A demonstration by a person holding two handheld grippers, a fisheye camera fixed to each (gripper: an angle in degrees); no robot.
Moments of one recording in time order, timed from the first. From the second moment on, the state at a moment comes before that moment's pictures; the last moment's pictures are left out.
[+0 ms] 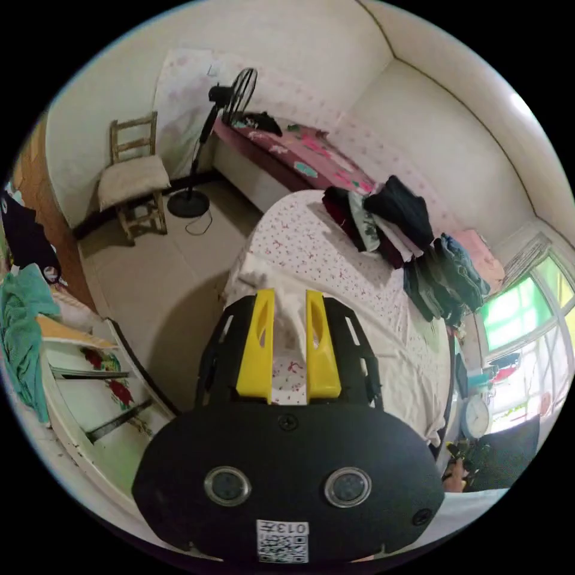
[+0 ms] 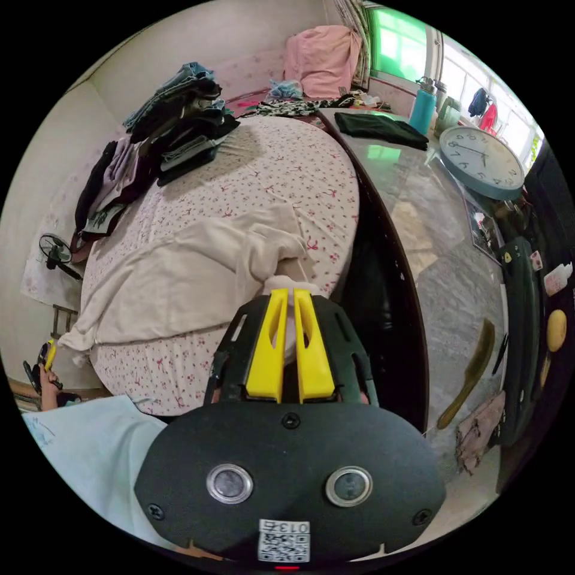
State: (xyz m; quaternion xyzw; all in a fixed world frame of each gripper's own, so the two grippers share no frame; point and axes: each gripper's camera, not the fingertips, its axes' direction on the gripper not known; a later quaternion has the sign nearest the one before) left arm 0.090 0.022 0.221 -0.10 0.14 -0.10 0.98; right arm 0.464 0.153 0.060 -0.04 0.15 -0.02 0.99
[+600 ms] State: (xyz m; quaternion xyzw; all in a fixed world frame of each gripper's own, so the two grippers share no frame) left arm 0.252 0.099 0.272 -0.26 0.05 0.19 0.94; right arm 0.485 0.129 0.147 -0.13 0.14 -0.07 0.98
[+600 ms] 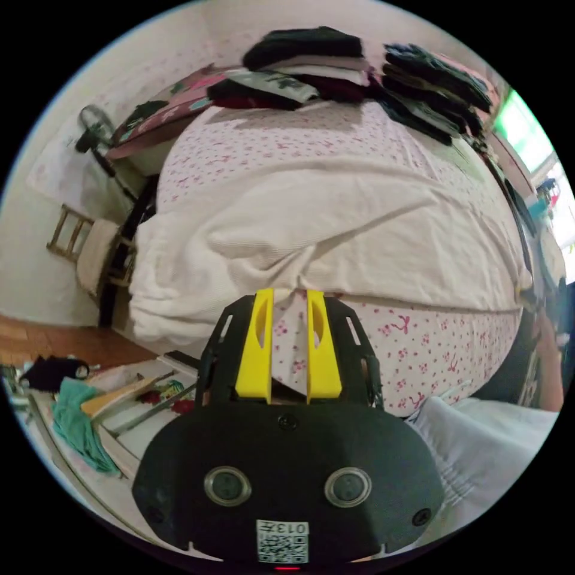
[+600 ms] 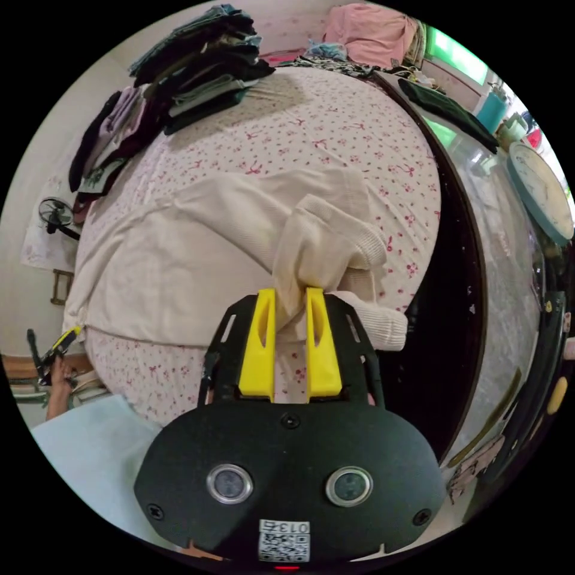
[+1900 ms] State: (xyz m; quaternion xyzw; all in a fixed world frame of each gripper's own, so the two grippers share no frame) left arm 0.117 -0.027 0.193 -0.13 0.26 -0.01 0.96; right arm 0.469 0.095 -0.016 0.12 0.18 -0.19 0.96
